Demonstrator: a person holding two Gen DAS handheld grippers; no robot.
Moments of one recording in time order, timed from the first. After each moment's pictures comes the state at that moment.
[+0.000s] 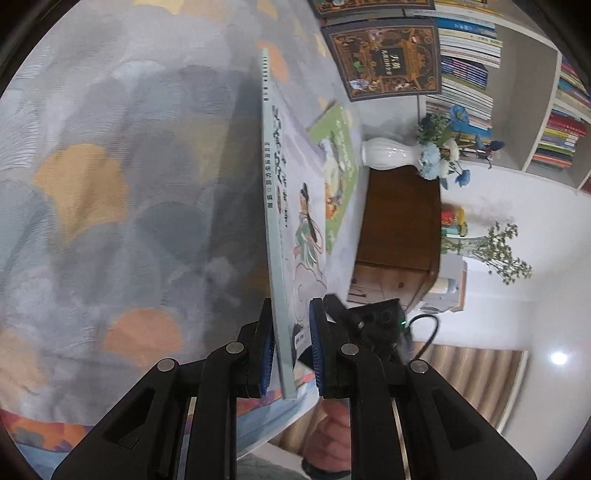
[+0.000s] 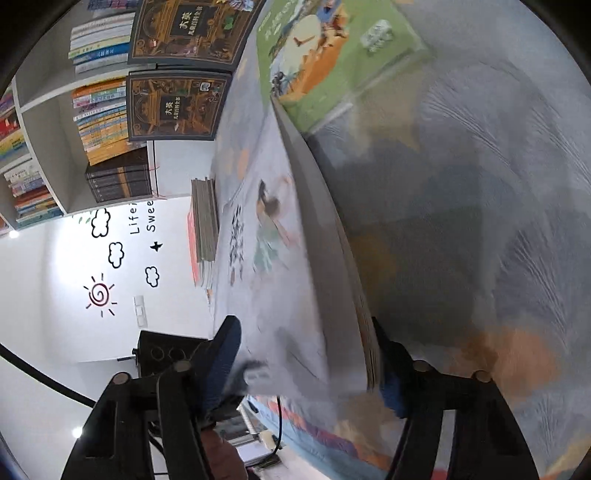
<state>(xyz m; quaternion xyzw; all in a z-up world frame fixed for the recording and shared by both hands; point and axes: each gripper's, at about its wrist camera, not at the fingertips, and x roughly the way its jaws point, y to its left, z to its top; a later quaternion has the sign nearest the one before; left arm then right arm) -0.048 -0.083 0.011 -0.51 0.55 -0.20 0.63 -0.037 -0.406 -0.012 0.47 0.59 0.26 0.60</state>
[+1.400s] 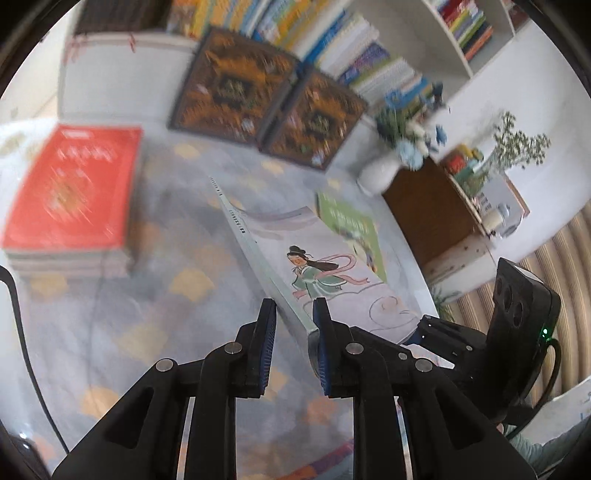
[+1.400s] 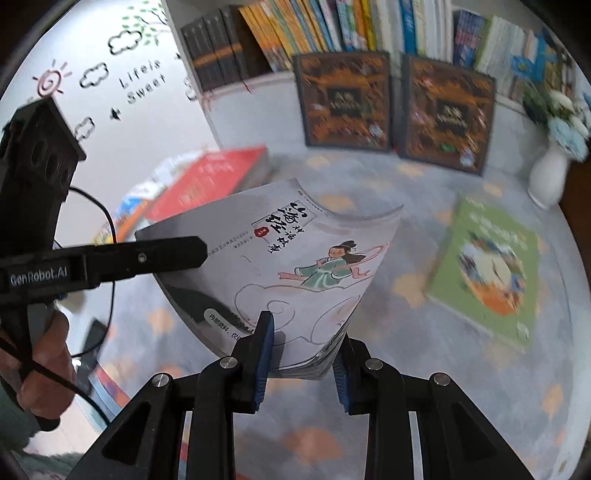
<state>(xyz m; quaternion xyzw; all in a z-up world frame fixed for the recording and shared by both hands) 0.000 0.033 0.162 -0.19 0.46 -0.21 0.84 -0.026 -0.178 0.167 0.01 0.46 0.25 0.85</state>
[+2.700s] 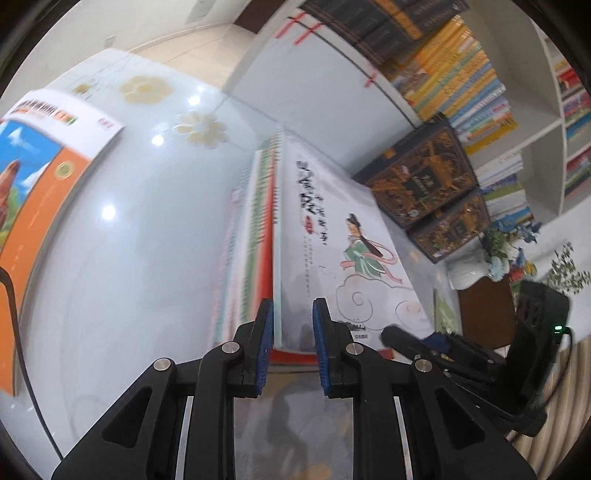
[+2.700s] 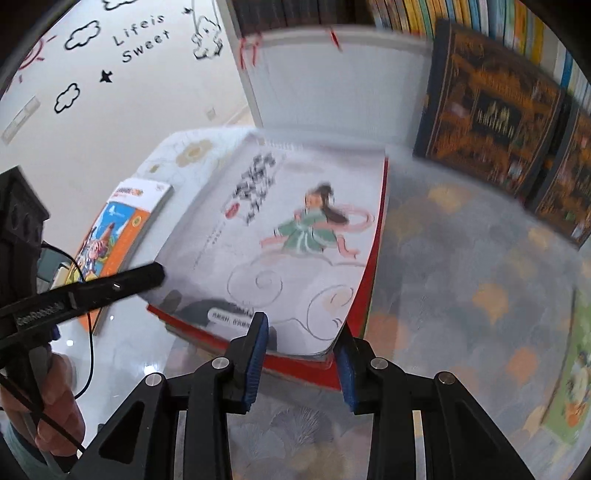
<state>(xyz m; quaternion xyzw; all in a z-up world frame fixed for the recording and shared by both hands) 0.076 0.282 0.073 -0.31 0.47 -0.07 0.82 0.108 0.055 0.106 -0.04 0.55 0.24 0.80</state>
